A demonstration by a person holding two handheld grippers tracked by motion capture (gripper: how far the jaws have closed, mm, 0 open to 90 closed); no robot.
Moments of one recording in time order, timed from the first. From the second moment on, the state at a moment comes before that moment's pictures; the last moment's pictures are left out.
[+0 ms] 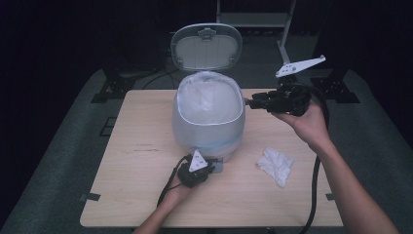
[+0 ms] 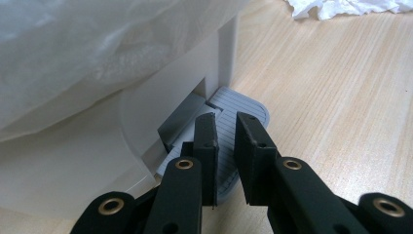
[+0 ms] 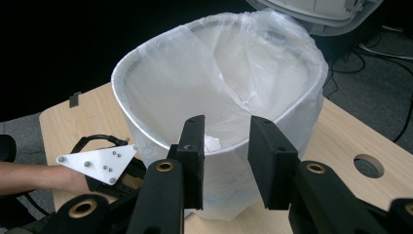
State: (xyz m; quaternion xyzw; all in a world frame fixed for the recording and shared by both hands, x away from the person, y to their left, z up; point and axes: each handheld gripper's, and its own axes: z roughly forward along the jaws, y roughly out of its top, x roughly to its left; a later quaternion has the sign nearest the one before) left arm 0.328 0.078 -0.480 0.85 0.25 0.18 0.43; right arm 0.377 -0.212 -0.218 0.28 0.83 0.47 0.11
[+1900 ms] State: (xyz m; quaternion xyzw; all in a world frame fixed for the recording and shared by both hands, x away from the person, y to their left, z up) left arm 0.328 0.078 -0.480 0.85 0.26 0.19 0.43; right arm 0.359 -0.262 -0.271 0.33 0.82 0.46 0.11
